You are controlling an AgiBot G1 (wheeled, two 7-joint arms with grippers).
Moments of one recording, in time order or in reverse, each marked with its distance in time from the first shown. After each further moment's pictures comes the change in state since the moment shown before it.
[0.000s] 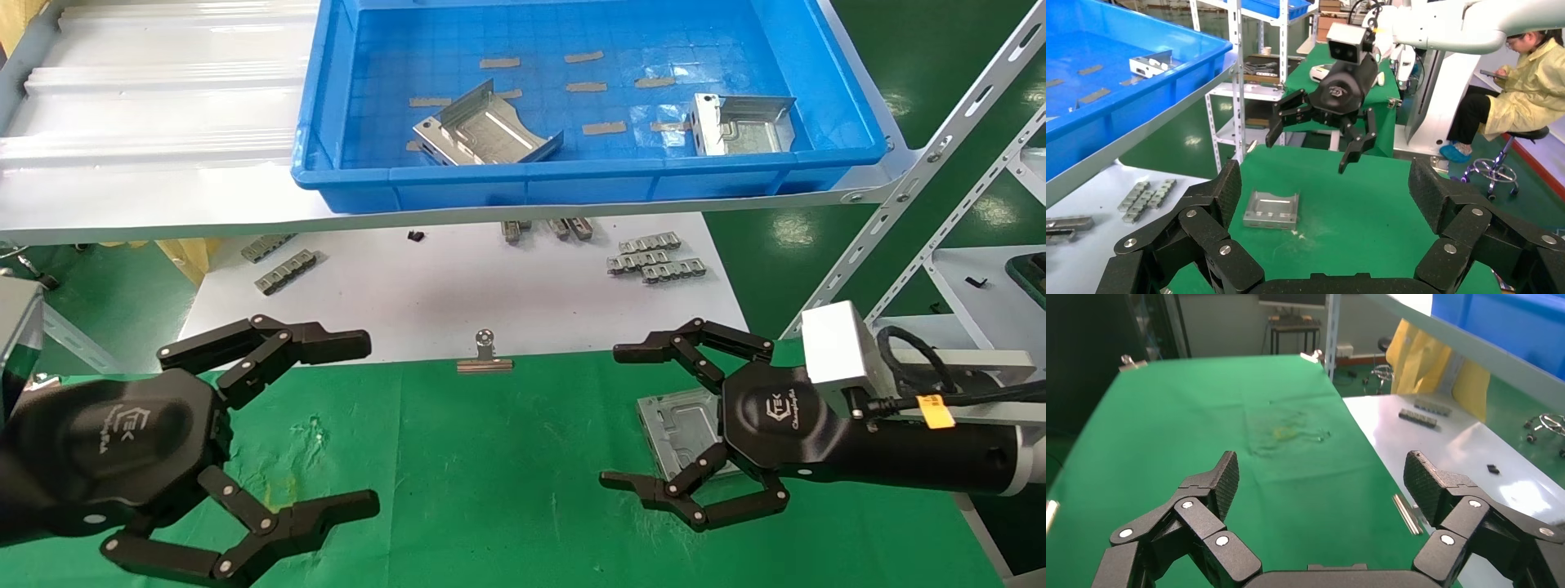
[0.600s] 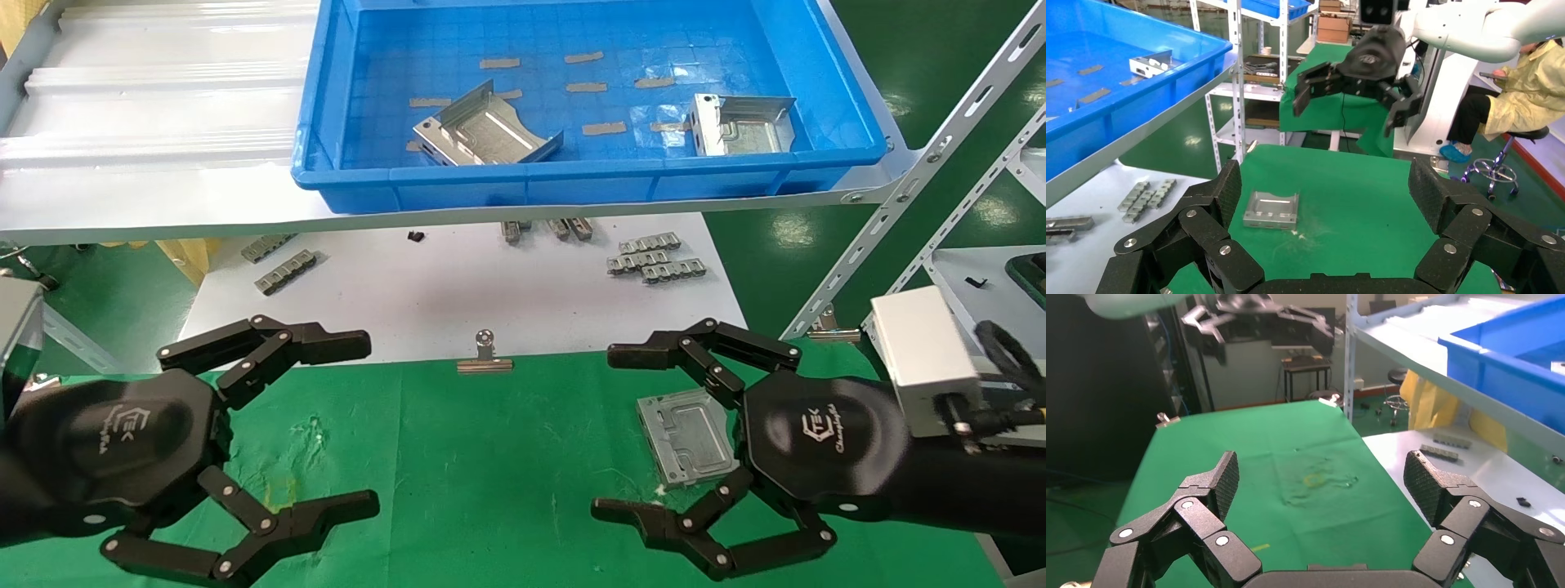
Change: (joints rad) left arm 0.000 0.000 0.000 0.000 0.000 0.000 0.000; right arm -0.200 0.068 0.294 0.317 0.010 0.034 0.272
